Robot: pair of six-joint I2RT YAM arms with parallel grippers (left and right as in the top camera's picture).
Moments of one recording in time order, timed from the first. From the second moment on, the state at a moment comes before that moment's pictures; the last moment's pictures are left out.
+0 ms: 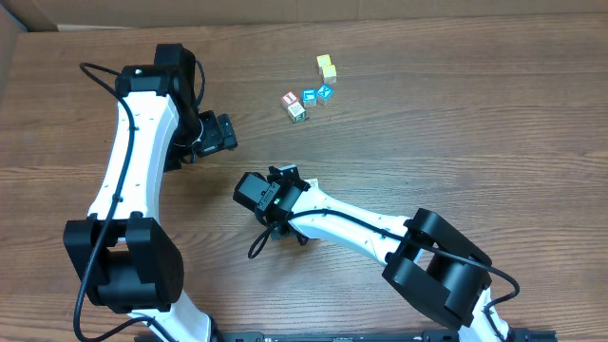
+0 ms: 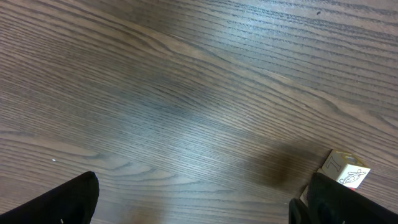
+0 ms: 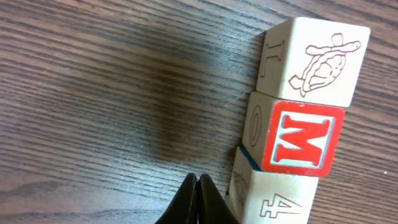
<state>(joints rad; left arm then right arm) 0.01 1.84 1.65 -1.34 0.00 -0.37 1.02 2.10 1.53 -0.88 0.21 0.75</state>
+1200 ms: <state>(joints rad) 0.01 1.84 1.65 -1.34 0.00 -0.37 1.02 2.10 1.53 -0.90 0.30 0.75</state>
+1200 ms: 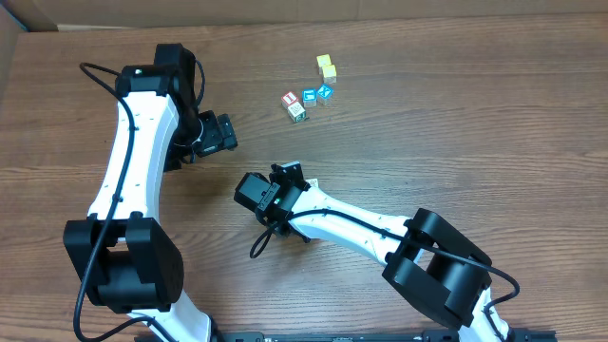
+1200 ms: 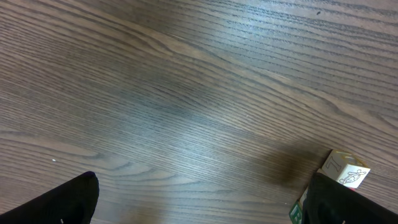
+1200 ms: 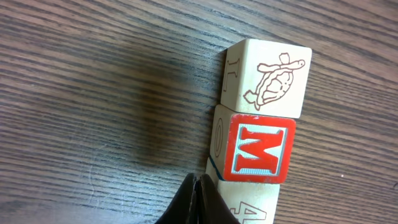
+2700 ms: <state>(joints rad) 0.01 1.84 1.65 -1.33 0.00 -0.37 1.01 2.10 1.53 -0.95 0.12 0.75</state>
